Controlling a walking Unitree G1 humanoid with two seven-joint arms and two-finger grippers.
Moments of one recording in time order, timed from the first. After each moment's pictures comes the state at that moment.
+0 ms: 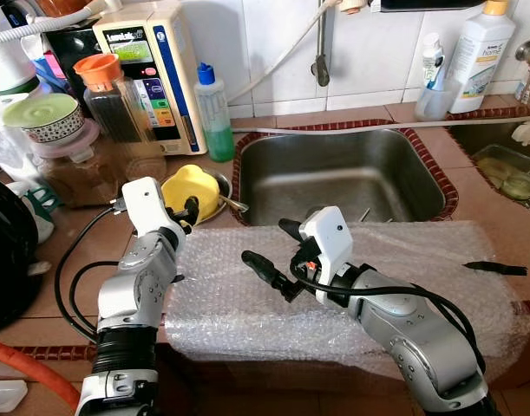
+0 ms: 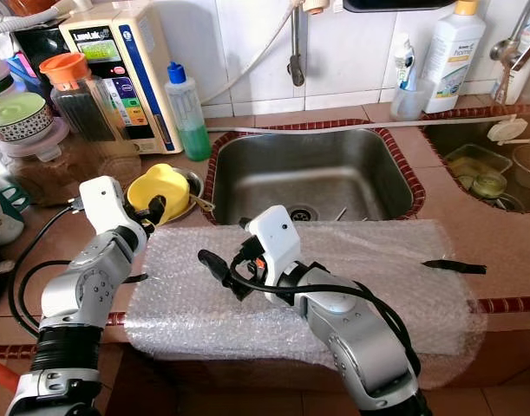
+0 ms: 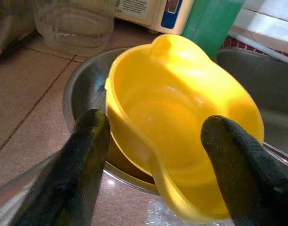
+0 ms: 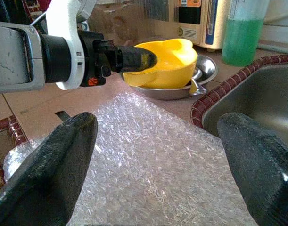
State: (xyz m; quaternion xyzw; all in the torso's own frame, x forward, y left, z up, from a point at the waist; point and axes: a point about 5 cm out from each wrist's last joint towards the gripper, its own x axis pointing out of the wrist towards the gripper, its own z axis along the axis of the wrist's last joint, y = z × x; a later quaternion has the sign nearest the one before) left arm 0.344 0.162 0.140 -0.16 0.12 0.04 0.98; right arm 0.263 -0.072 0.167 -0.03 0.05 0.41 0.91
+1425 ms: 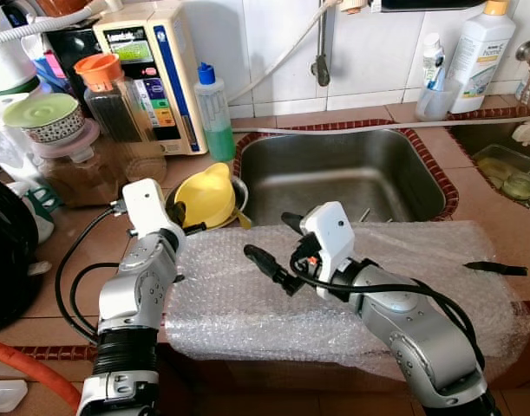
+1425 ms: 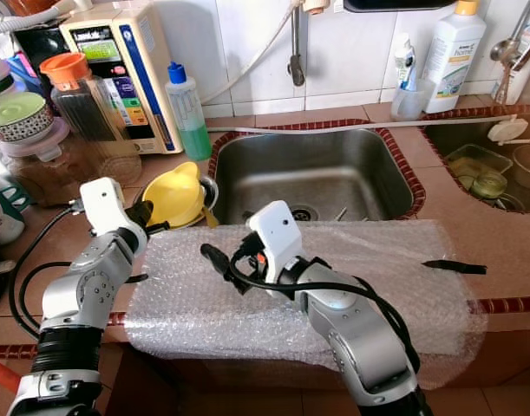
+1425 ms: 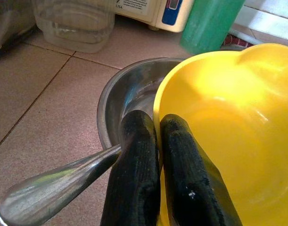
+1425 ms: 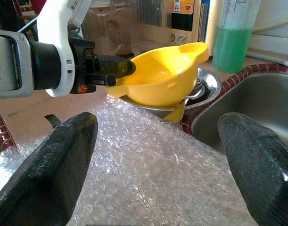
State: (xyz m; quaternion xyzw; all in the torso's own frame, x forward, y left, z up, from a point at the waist) left arm 0.343 0.161 0.138 -0.16 0.13 0.04 0.98; right arm 0.267 -0.074 0.172 -0.04 0.04 0.40 0.92
